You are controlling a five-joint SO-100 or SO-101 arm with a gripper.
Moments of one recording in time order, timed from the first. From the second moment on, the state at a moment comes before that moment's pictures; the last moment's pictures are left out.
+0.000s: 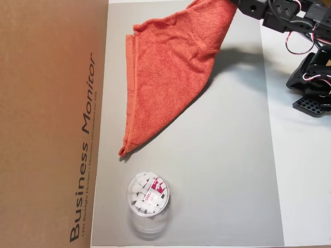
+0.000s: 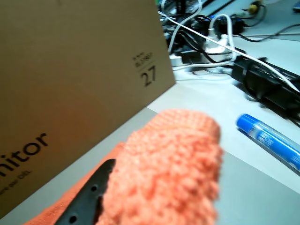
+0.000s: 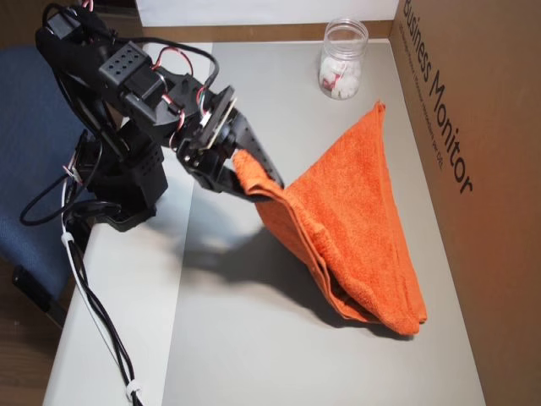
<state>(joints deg) 32.3 139.4 143.0 2.3 106.8</state>
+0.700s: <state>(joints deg) 15.6 111.4 115.0 2.3 95.4</state>
